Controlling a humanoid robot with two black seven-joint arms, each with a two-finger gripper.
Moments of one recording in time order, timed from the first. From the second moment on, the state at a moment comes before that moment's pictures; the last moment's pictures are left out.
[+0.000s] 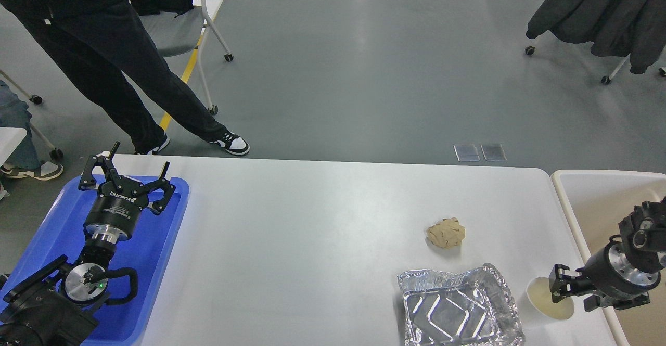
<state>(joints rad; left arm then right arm) -0.47 0.36 -0.89 -0.46 -0.17 -0.76 -0.44 1.41 -0.69 -1.01 1.18 -0.46 0.37 -0.02</state>
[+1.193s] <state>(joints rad) -0.47 0.36 -0.89 -0.46 -0.17 -0.76 -0.44 1.77 -0.75 -1.06 1.33 -0.57 0.51 -0.02</state>
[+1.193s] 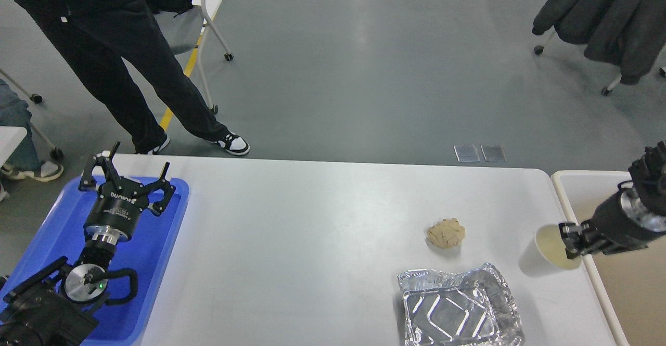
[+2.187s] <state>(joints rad) -0.47 0.36 -0.89 -0.46 -0.17 -0.76 -0.44 2.36 -0.73 -1.12 1.42 -0.72 0.78 -0.02</state>
